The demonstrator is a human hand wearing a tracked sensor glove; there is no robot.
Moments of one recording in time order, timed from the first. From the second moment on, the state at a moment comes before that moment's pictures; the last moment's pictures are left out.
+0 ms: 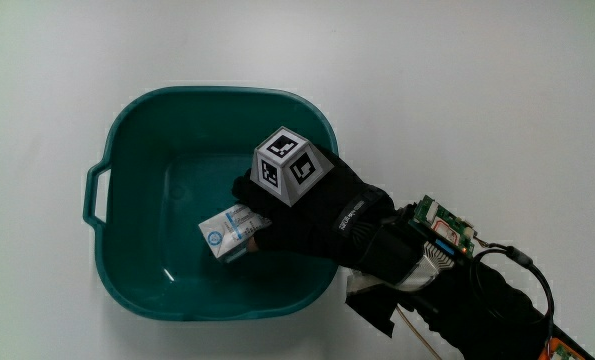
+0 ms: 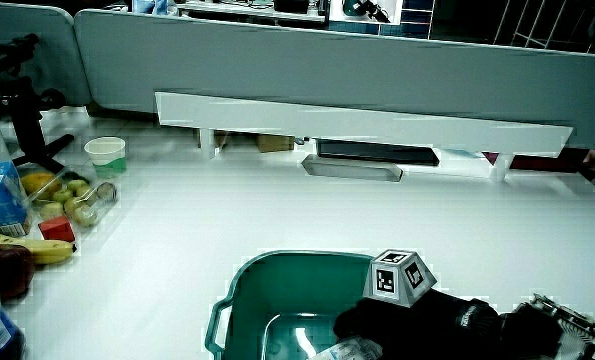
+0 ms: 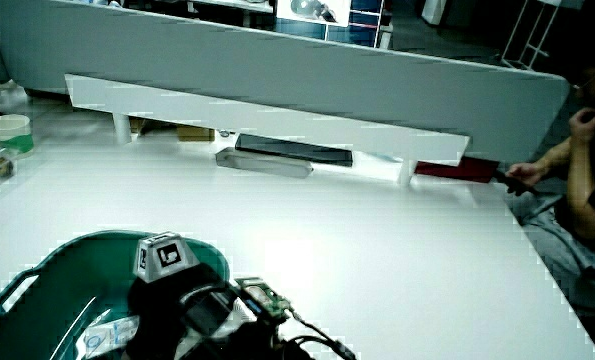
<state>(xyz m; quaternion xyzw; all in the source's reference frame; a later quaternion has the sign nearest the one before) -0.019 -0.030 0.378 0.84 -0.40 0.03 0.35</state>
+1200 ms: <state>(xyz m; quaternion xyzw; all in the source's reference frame) 0.022 -0.035 0.297 0.87 -0.41 0.09 0.28</state>
